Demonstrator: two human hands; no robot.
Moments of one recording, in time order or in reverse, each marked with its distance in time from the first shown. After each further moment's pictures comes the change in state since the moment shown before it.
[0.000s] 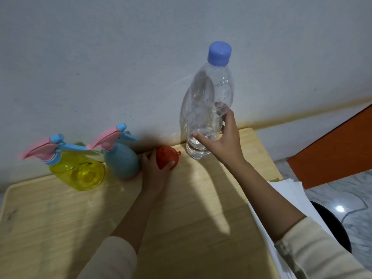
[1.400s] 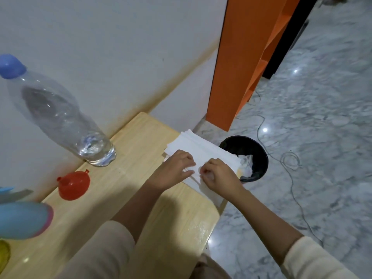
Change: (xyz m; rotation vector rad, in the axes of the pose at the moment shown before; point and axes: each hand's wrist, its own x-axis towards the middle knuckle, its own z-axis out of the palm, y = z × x) left_hand -0.130 0.120 0.144 0.371 -0.960 1.181; right_hand -0.241 0.092 -0.150 -0.625 0.070 0.316
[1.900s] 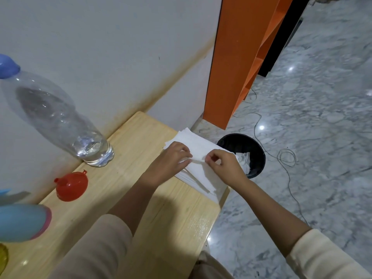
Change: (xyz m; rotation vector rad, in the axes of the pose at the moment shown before) left_hand 0.006 -0.005 -0.012 -0.024 0.152 0.073; right_hand 0.010 -0.001 -0.024 0.325 0.064 0.281
